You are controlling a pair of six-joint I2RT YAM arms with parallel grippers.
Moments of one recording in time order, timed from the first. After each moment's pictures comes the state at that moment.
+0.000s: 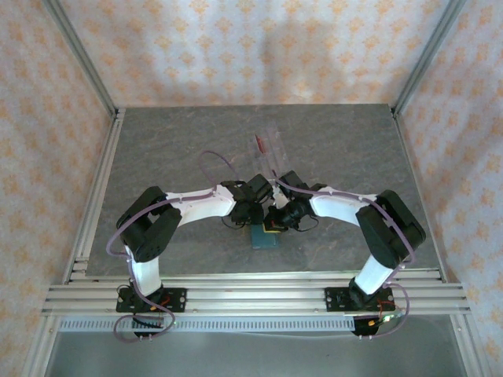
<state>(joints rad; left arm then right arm) -0.79 1.85 1.18 -0.61 -0.03 -0.84 0.63 1.66 0.88 -0.44 -0.57 0.54</state>
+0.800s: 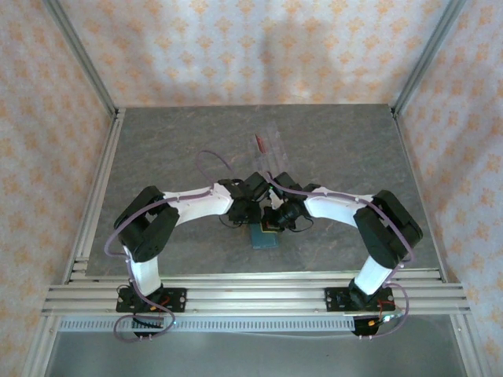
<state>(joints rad) -0.76 1.82 1.17 -0.63 -0.02 -0.83 0.69 1.69 0.91 -0.46 -0.44 0.61</state>
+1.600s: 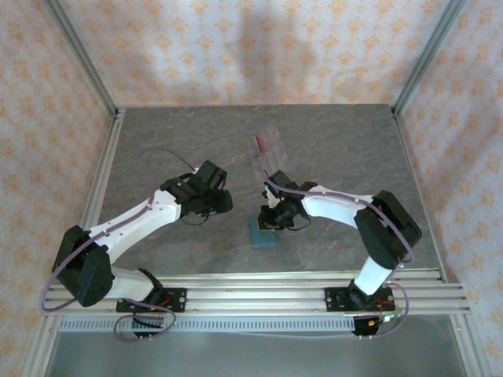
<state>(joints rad) -0.59 1.36 0.99 -0.73 -0.03 -0.80 0.72 1.67 0.97 -0.52 -0.40 0.60</state>
